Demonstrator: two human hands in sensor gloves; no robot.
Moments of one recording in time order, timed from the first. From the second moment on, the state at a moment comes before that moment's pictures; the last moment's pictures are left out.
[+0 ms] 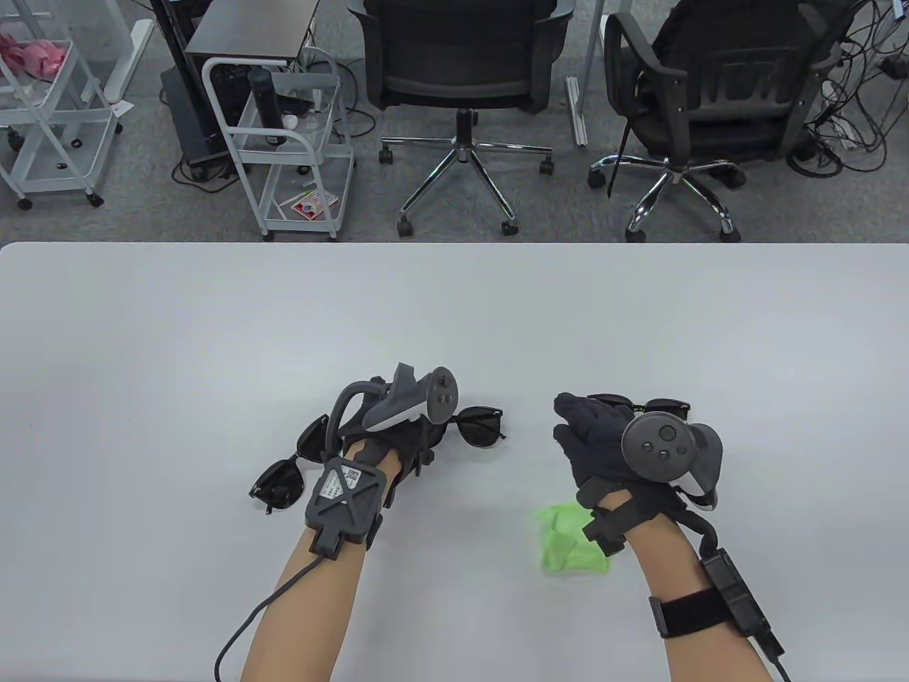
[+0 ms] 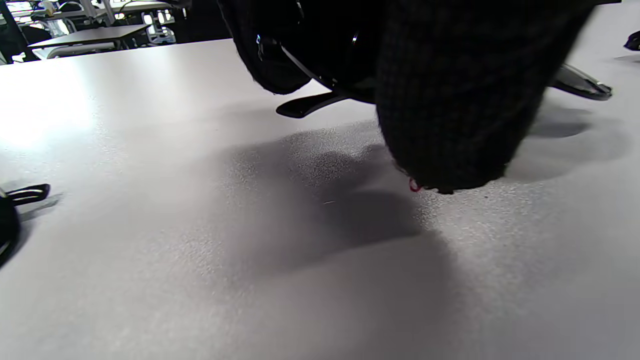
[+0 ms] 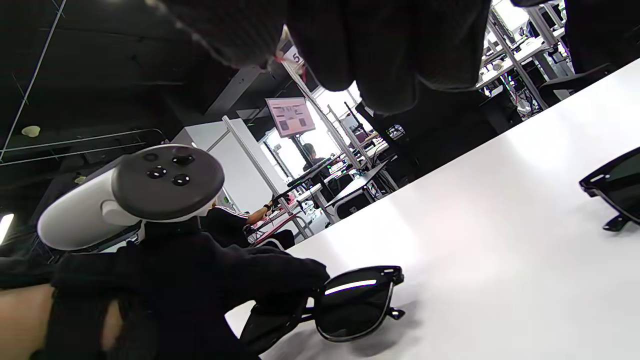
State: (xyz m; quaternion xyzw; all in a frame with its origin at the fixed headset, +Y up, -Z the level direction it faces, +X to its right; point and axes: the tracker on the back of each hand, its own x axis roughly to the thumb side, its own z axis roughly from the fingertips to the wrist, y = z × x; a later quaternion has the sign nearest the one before) left_hand -0.098 -0.733 -0.400 -0.18 -0.14 -0.06 0.97; right_hand 0.175 -0.675 -0.297 0.13 -0.08 0.93 0.35
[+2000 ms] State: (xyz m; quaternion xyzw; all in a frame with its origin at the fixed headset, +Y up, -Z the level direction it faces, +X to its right) left_hand -0.105 -0.666 -0.273 0.05 -0.23 0.01 0.97; right_hand 0.064 -0.656 -0.304 0.24 0.00 0.96 0.12
